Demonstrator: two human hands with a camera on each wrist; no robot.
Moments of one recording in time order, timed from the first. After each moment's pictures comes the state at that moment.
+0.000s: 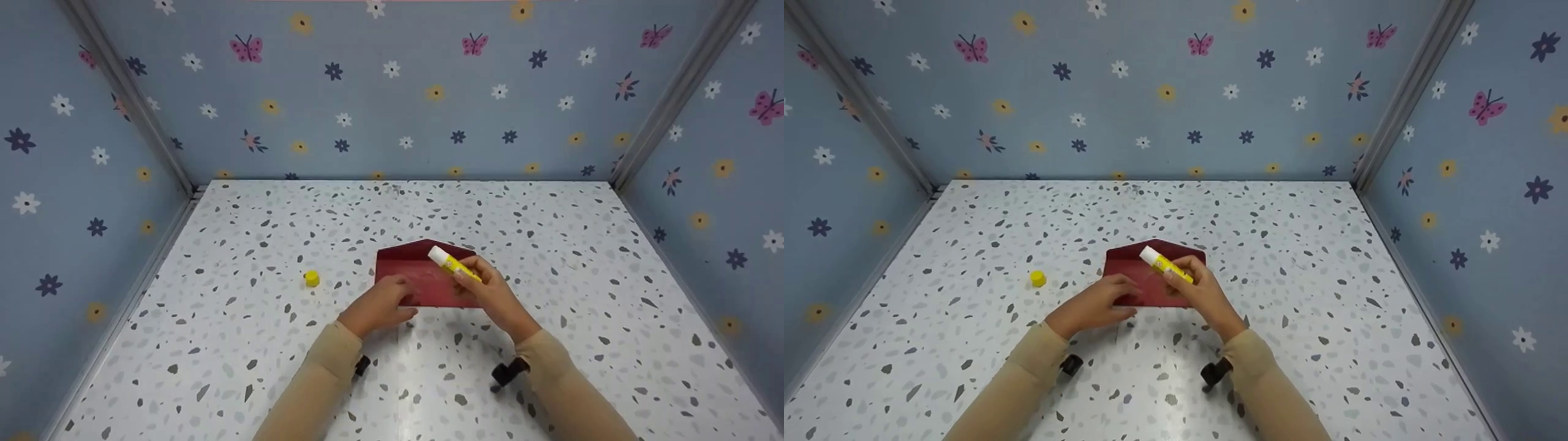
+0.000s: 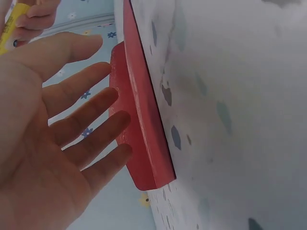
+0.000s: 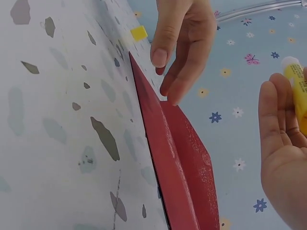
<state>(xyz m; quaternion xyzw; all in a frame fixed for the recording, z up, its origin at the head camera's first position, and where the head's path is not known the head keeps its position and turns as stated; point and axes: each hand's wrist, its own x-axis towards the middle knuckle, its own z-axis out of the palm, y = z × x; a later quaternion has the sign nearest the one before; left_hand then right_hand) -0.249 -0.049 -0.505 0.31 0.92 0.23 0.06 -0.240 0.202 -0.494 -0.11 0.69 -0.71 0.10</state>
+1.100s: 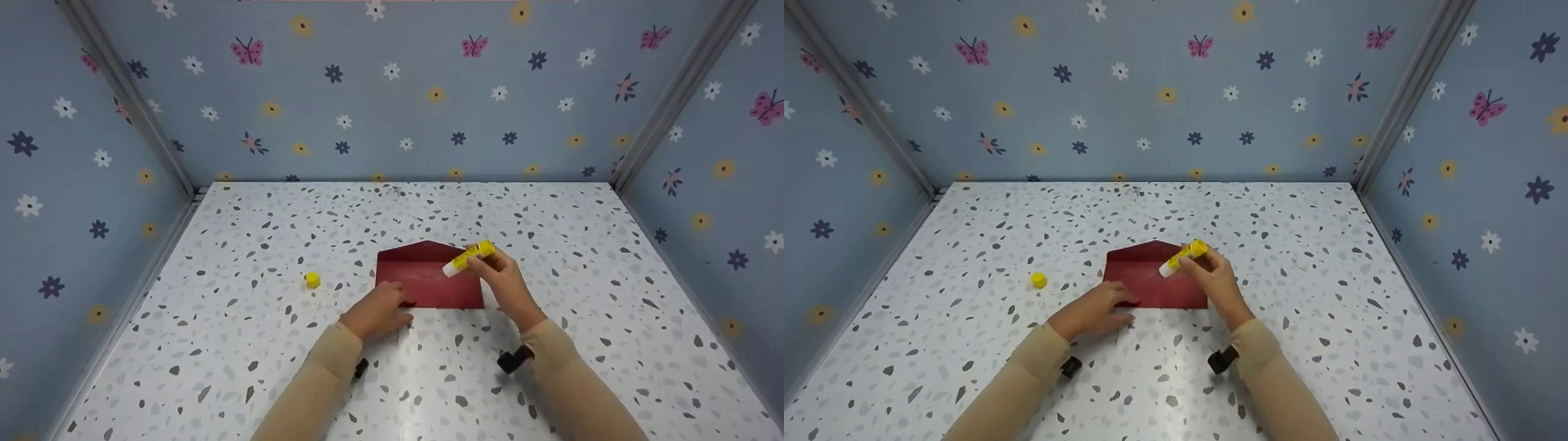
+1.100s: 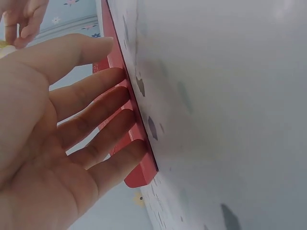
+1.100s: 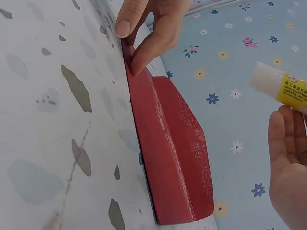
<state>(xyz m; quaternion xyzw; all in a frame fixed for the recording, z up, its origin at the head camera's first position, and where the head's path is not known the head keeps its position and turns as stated) -0.247 -0.050 -0.512 0.27 0.93 0.22 0.09 -0.261 0.218 -0.492 -0.09 0.70 -0.70 0.00</state>
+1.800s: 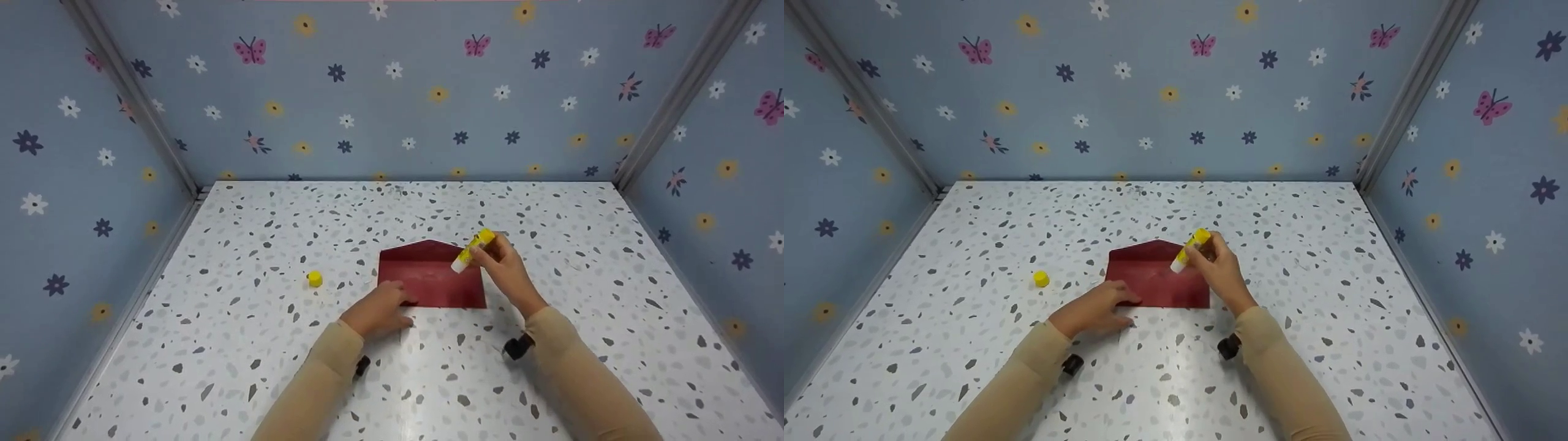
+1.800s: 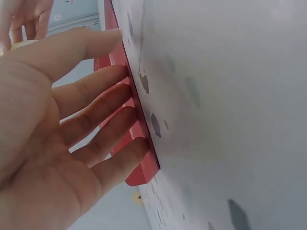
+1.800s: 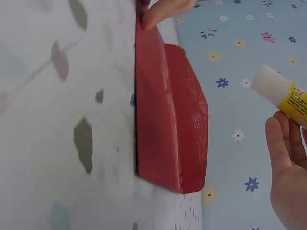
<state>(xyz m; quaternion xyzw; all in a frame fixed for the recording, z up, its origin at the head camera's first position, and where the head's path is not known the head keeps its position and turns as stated) -0.245 -0.054 -0.510 0.25 0.93 0.23 0.13 -0.281 0.223 -0.488 -0.09 0.78 -0.62 -0.01</state>
